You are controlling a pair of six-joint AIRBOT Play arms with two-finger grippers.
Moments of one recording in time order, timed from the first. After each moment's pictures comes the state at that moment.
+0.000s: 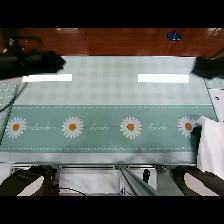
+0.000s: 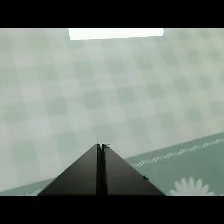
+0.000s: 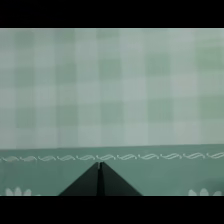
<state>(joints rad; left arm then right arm) -0.23 -1.02 1.18 1.27 -0.92 -1.57 -0.02 -1.14 1.30 -1.44 1.23 1.67</state>
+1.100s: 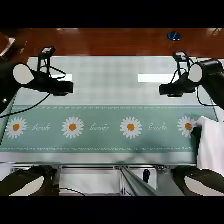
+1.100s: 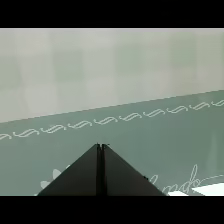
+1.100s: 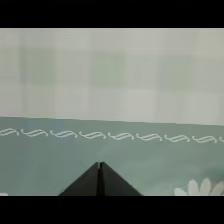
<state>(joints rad) -0.23 -1.17 1.11 1.39 -1.07 -1.65 0.20 -1.27 1.17 -1.67 1.18 1.78</state>
